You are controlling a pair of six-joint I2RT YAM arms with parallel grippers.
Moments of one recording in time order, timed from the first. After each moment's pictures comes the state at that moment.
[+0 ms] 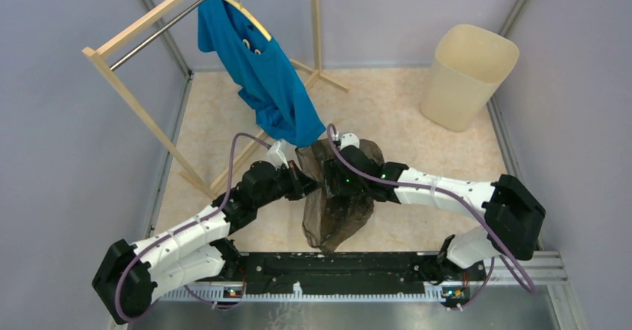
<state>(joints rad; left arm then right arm) -0.75 0.92 0.44 0.12 0.13 -0.89 1.01 1.44 0.92 -0.27 0.22 0.59</state>
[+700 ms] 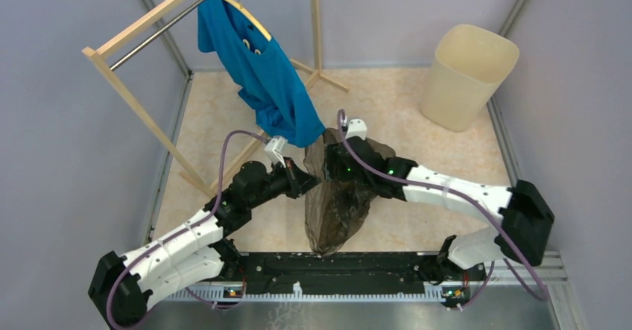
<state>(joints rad) -0.75 0.83 0.46 0.13 0.18 -0.76 1.01 1.32 1.00 -0.27 0.35 0.61</state>
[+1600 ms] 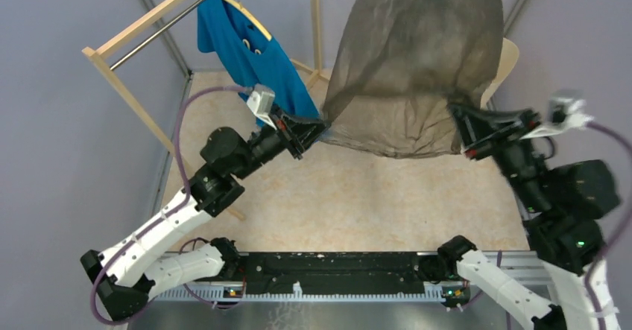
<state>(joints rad) -0.81 0.99 1.11 0.13 0.22 -0.48 0.52 0.70 1.44 -0.40 -0.02 0.28</state>
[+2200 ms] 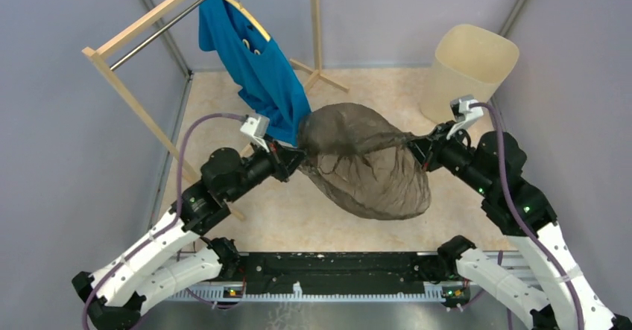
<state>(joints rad) -0.81 0.75 0.79 -0.19 0.03 -0.52 0.52 0.69 1.06 -0.60 -0.10 0.32</state>
